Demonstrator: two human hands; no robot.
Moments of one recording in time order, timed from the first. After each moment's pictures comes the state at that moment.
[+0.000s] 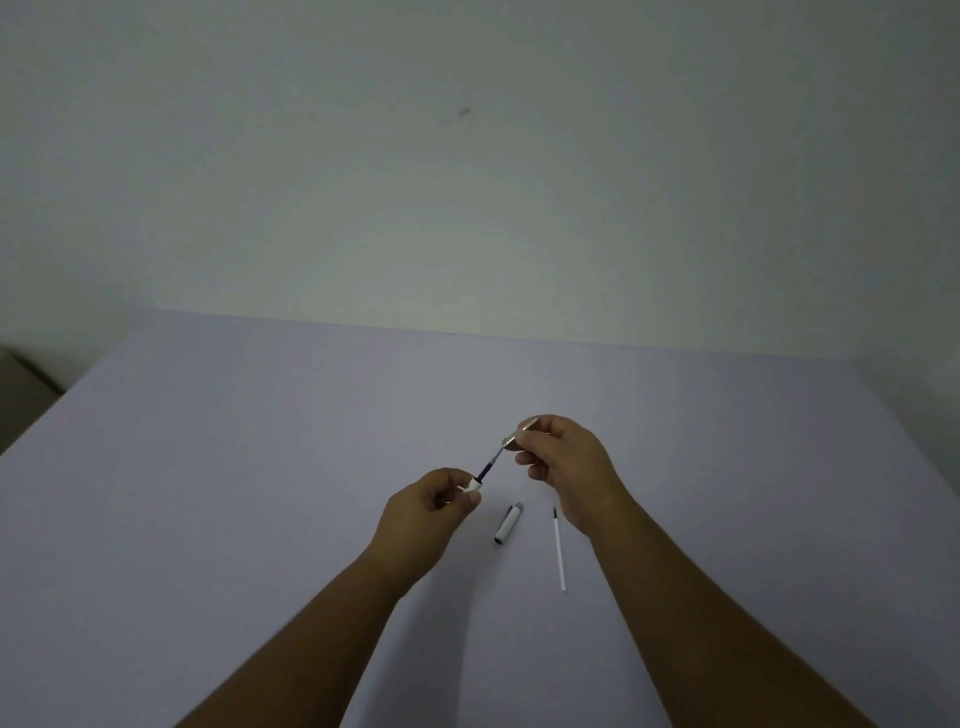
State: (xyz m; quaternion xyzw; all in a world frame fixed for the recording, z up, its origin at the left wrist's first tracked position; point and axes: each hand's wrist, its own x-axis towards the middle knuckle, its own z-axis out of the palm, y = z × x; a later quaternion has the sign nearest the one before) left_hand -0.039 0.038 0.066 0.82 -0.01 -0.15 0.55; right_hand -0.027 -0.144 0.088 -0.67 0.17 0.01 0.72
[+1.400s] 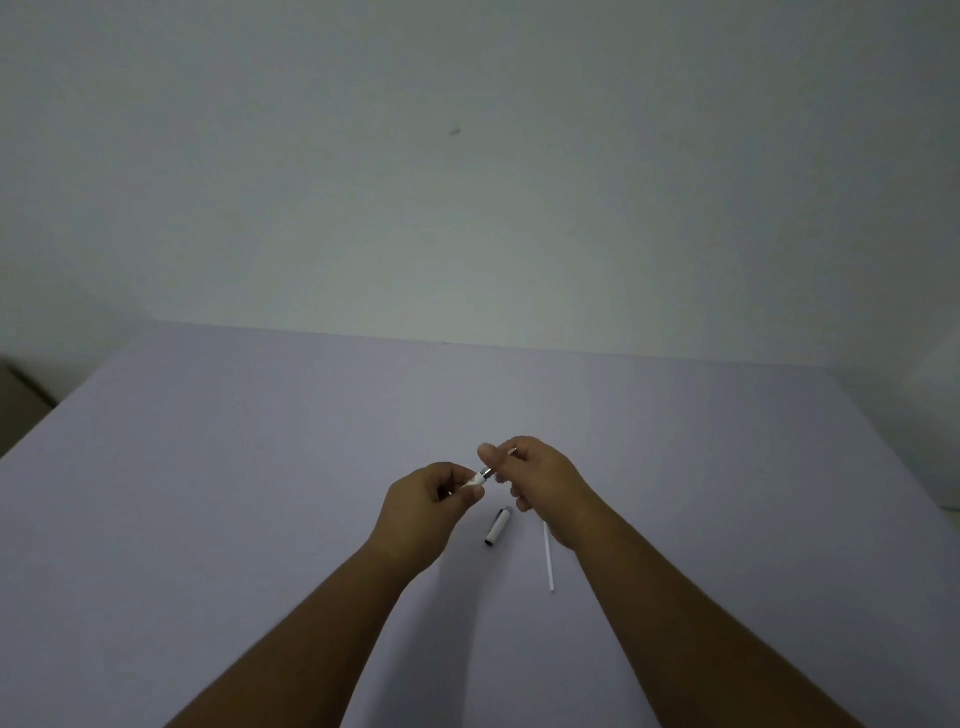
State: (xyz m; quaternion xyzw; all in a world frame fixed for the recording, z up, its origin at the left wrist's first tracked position) left_hand -0.043 0.028 0.091 0.85 -0.06 -0.11 0.52; right_hand -0.045 -0.132 0.096 -0.76 0.12 0.08 0.64
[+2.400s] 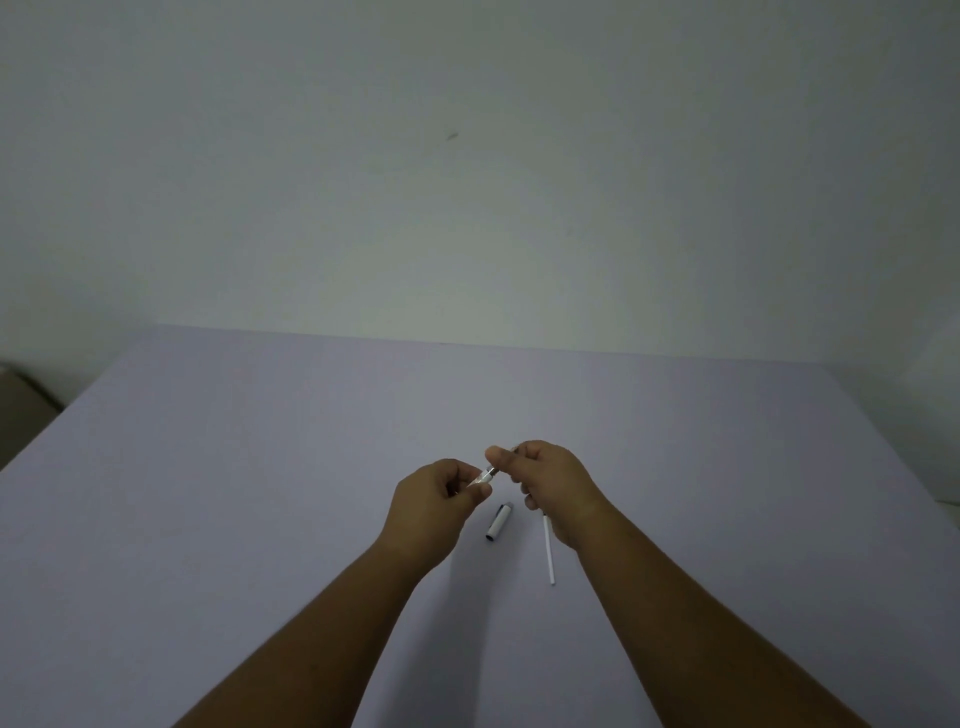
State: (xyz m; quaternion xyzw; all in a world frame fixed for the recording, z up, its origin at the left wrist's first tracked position) left_hand -0.053 0.020 0.098 0.85 -0.05 -0.10 0.52; right_hand -0.054 -0.137 0.096 -0.73 0.15 0.08 0.66
